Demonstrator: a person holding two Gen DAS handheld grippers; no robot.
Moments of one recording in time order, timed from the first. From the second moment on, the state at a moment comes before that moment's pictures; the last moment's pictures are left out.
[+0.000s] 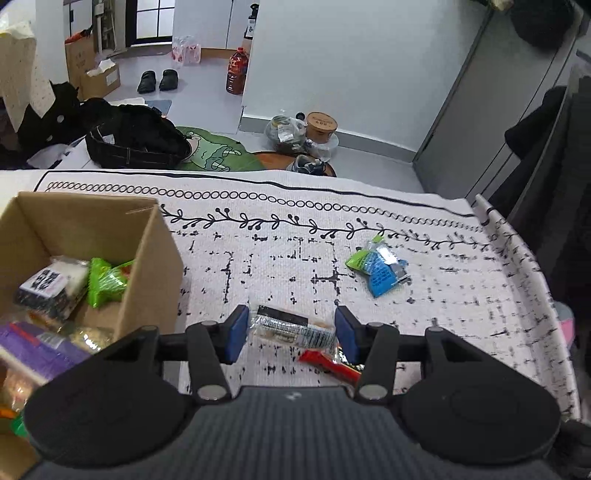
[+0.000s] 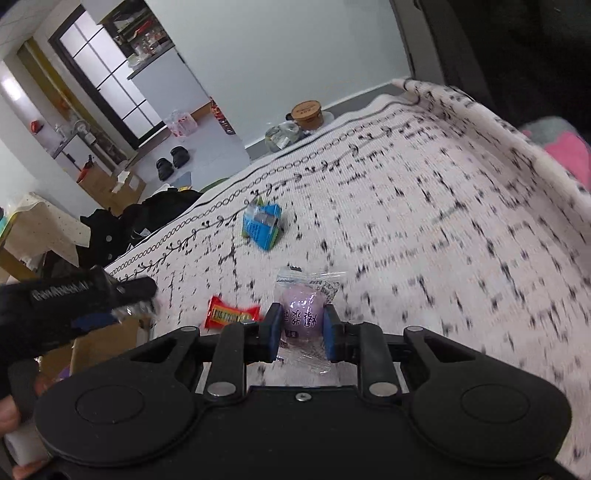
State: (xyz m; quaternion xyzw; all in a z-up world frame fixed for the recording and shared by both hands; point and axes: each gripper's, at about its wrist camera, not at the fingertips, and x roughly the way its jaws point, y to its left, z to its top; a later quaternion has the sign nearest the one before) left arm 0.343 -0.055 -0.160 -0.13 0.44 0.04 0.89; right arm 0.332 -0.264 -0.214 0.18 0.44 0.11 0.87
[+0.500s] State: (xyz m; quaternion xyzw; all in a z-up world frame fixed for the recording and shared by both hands) left arm 0.279 -0.016 -0.085 -0.16 0.42 0.05 0.89; right arm 0.270 -0.257 -0.157 0.18 0.42 0.12 0.88
